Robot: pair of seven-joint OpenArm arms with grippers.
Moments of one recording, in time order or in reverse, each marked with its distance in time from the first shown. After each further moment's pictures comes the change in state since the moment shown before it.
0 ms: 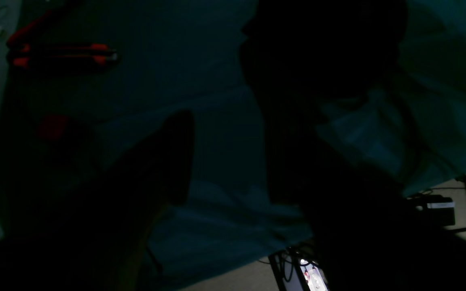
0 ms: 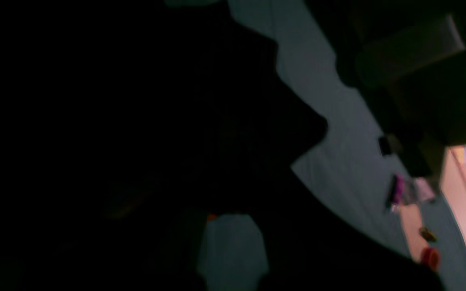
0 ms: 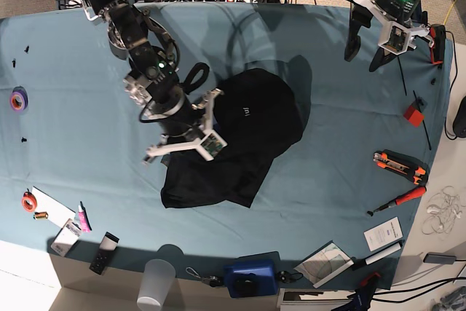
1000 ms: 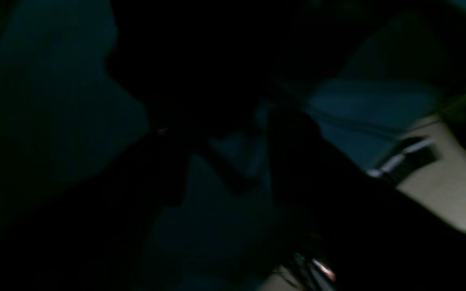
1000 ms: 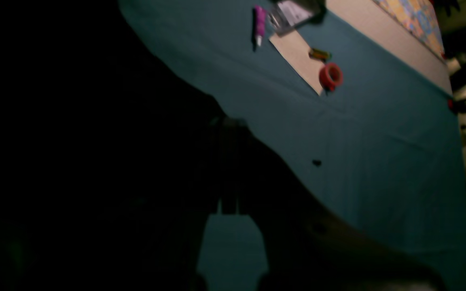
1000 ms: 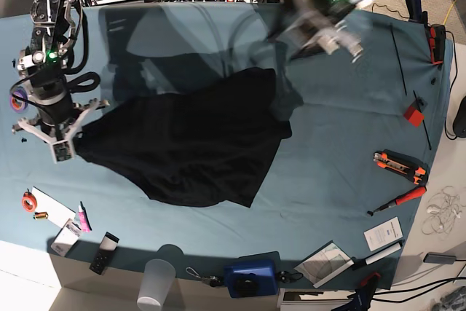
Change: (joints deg) left arm -7.4 -0.1 32.0 -0.1 27.5 1.5 0.1; right arm -12.9 8.4 41.5 8.5 15.6 0.4 -6.8
